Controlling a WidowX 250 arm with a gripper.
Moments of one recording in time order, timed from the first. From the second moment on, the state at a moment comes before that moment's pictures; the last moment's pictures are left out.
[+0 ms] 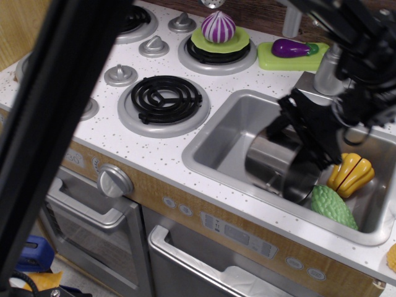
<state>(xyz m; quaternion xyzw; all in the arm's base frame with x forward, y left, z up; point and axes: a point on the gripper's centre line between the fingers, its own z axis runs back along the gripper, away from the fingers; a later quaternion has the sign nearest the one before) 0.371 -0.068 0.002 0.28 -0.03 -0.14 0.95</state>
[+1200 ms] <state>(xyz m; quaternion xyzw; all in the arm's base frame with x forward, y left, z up) 0.352 -0.032 -0.016 0.15 -0.06 -0.14 0.98</state>
